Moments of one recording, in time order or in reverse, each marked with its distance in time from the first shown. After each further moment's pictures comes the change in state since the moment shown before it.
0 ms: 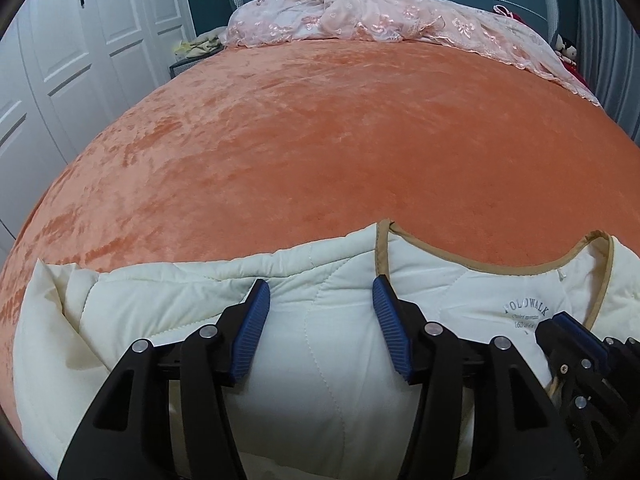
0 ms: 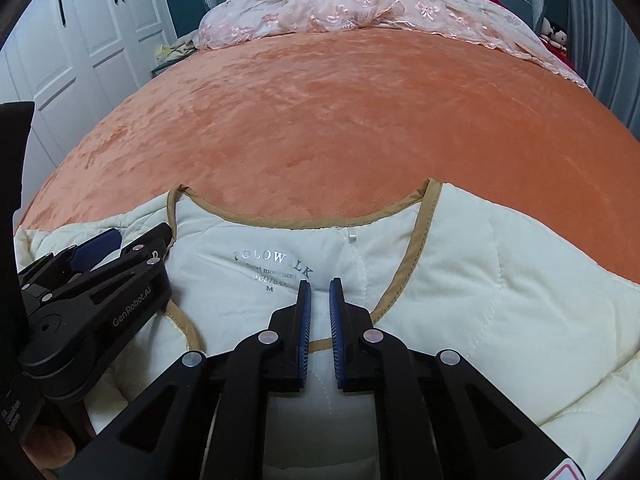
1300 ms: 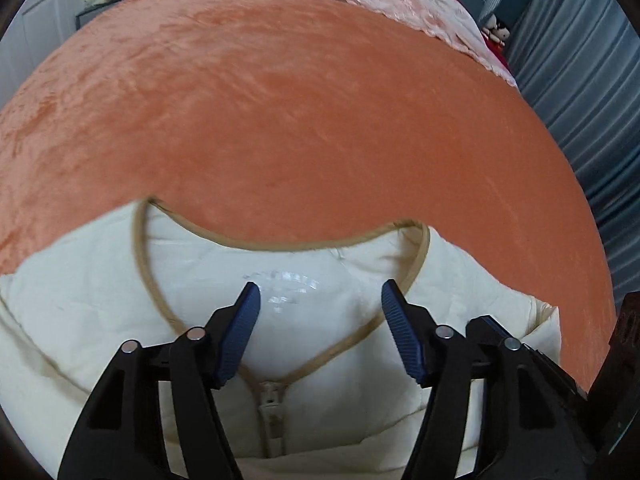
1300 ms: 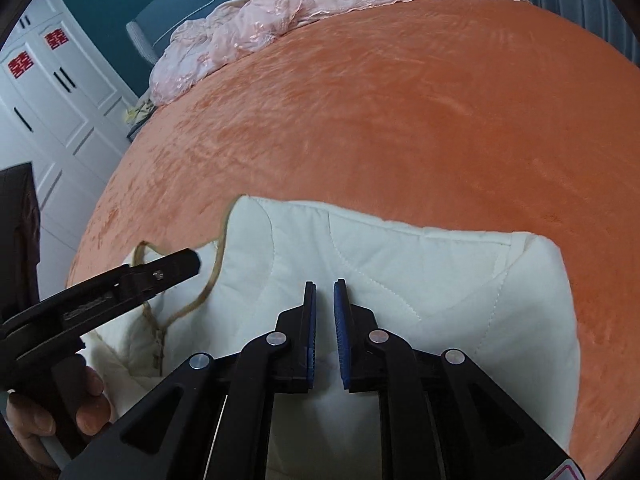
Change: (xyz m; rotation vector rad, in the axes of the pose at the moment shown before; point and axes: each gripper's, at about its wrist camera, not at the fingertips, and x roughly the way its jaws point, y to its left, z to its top) left arm -0.030 -0.081 0.028 0.002 0.273 -0.407; right arm -0.058 -0.122 -0.010 0.303 0.054 0.094
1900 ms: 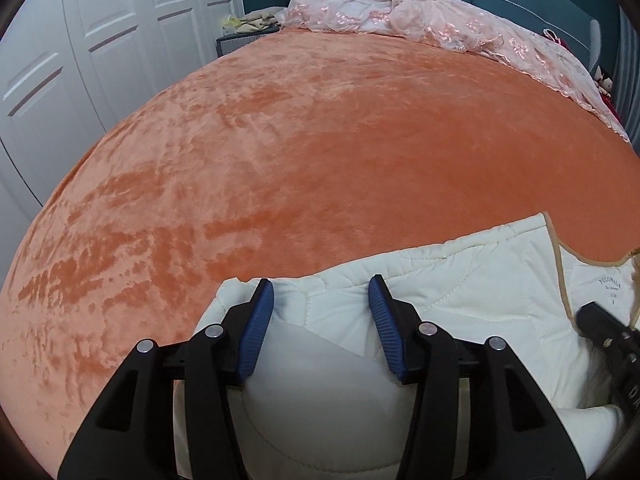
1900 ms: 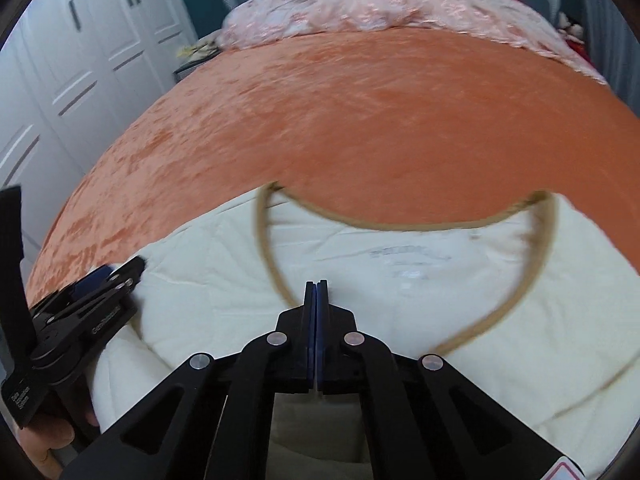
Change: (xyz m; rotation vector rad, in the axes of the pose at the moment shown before) left arm -0.051 0.193 -0.044 -0.144 -0.241 0.442; right arm 0.052 0.172 -0.028 -0.245 -0.040 -0.046
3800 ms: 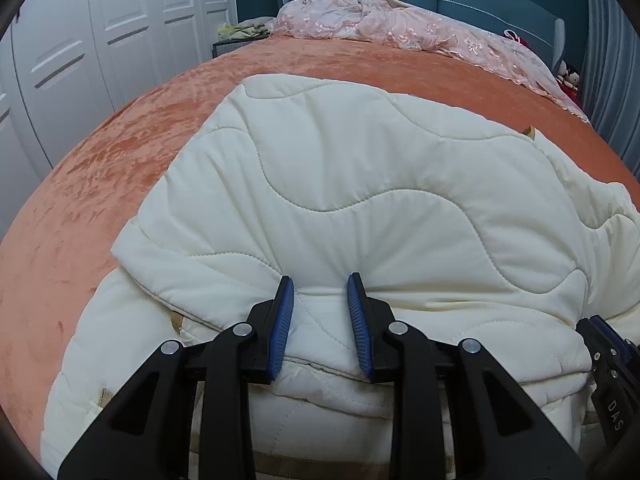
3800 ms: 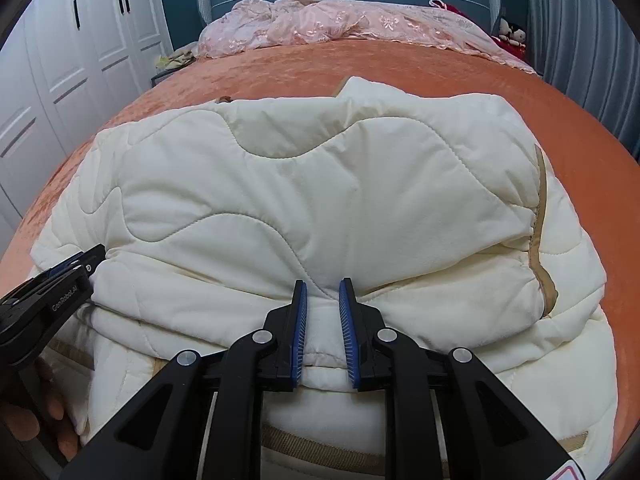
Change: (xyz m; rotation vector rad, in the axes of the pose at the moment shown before) left arm -0.139 -0.022 -0.163 -0.004 -0.058 -0.065; right arm -0.131 -0.069 -0.169 -0.033 -0.070 -0.112
